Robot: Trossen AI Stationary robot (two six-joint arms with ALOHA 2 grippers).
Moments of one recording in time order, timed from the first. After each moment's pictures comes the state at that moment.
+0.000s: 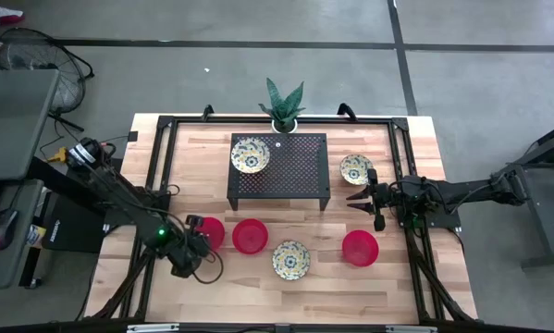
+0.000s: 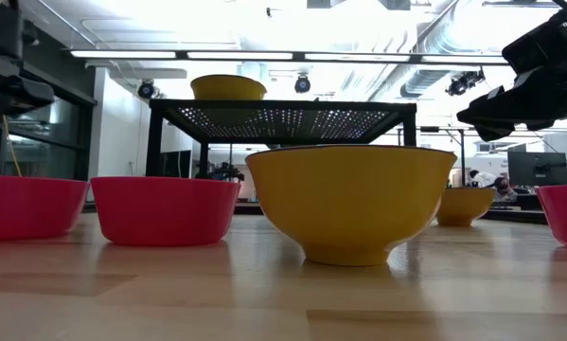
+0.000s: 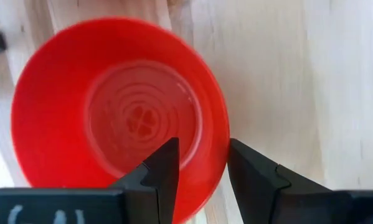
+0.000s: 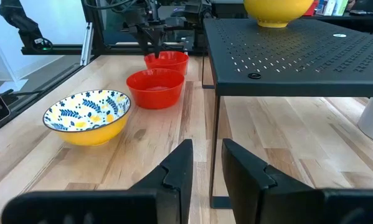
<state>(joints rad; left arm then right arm) -0.78 1.34 0.75 -0.75 -0.23 -0.56 0.05 0.22 0.01 0.03 0.00 0.03</state>
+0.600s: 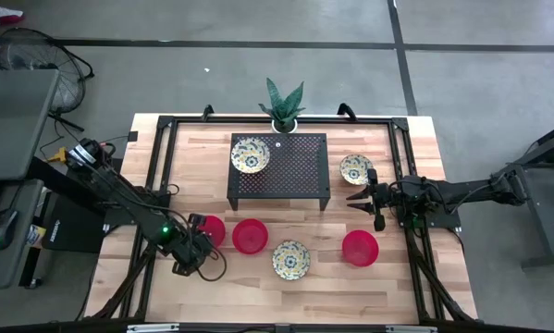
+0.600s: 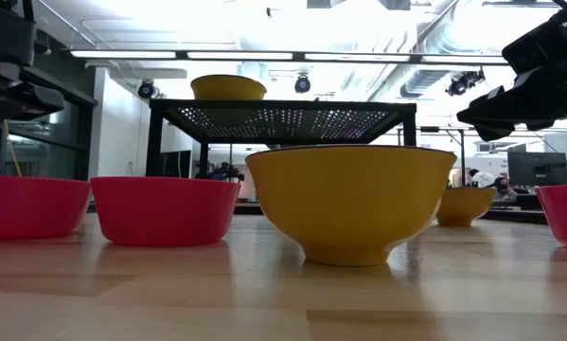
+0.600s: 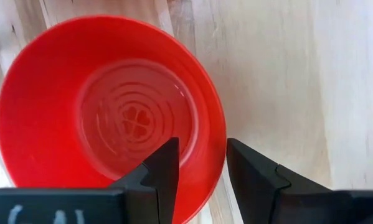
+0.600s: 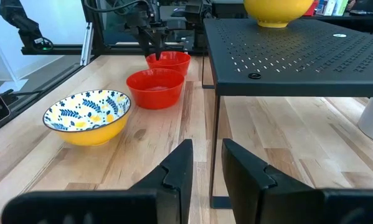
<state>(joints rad) -0.73 1.35 0.75 -0.75 -0.18 -0.50 0.05 0.22 0.01 0.03 0.00 0.03</state>
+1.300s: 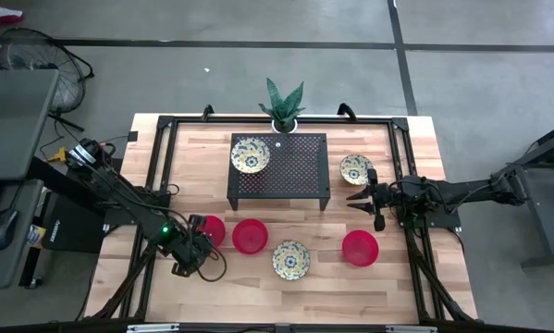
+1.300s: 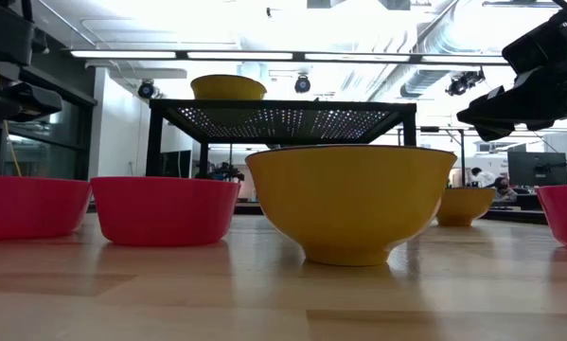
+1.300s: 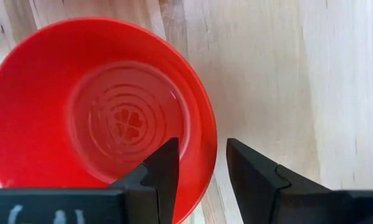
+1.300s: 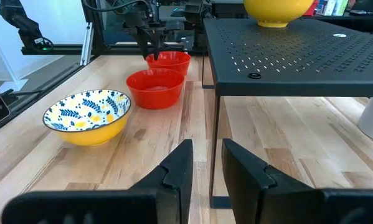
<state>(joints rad) -0.73 1.35 0.75 -0.74 -0.17 -0.50 0.05 0.22 0.01 0.03 0.00 0.03</state>
